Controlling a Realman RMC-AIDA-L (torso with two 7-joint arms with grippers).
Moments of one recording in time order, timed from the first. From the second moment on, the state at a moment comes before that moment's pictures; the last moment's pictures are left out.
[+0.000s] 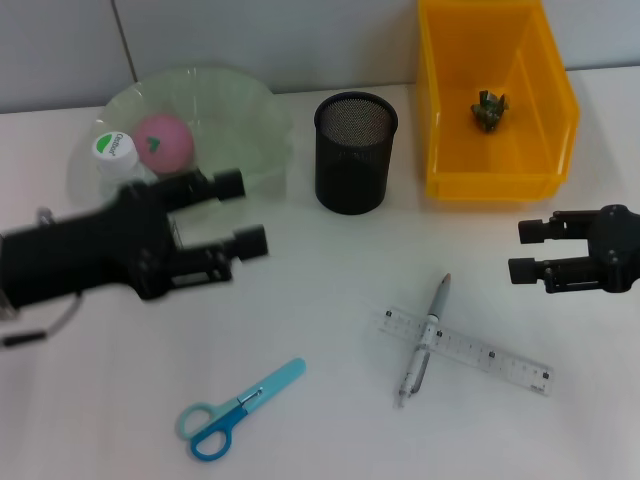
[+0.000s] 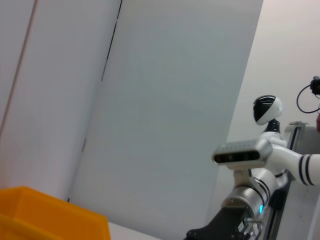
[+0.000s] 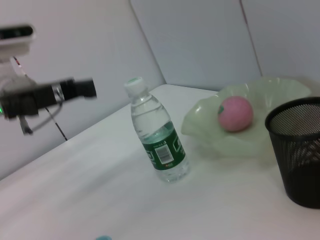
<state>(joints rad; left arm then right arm) -0.52 -2.06 0.79 0.61 1.71 1.80 -1.36 0.45 1.92 -0.65 -0.75 -2.03 -1.75 1.59</state>
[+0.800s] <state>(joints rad) -0.53 -2.06 1.01 0.69 1.87 1.60 -1.45 0.50 1.90 -0.66 -0.80 -2.13 -1.87 1.59</state>
